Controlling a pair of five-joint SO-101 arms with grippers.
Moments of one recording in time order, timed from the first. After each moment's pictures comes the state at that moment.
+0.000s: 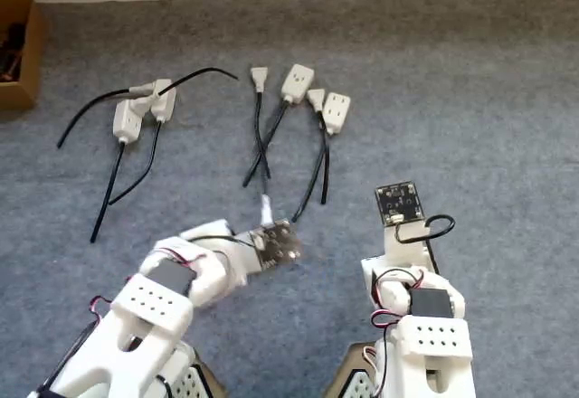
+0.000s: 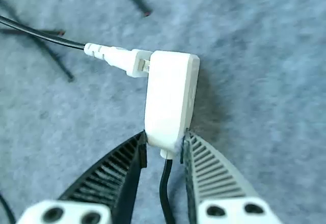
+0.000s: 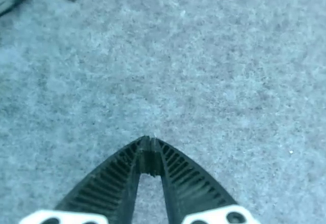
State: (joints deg) left arm 12.6 -51.3 79.4 38.1 -45.8; right arm -2.8 -69.6 87.3 48.6 15.6
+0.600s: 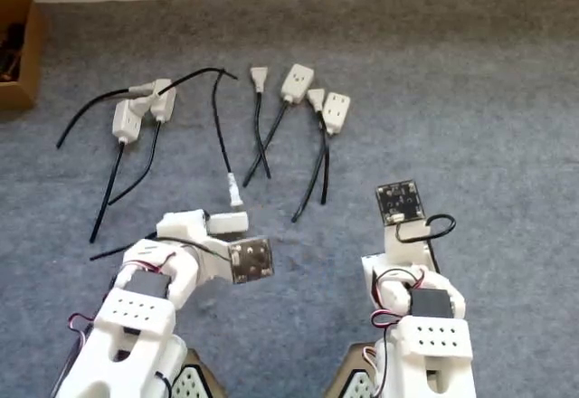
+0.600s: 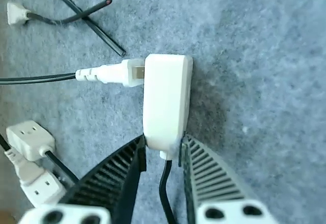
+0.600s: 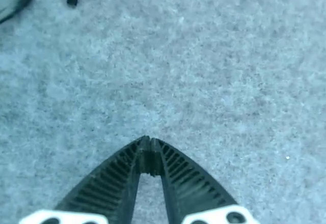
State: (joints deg) left arm 5.1 -52.1 89.4 24.5 -74.5; right arm -2.8 -69.6 87.3 46.3 15.6
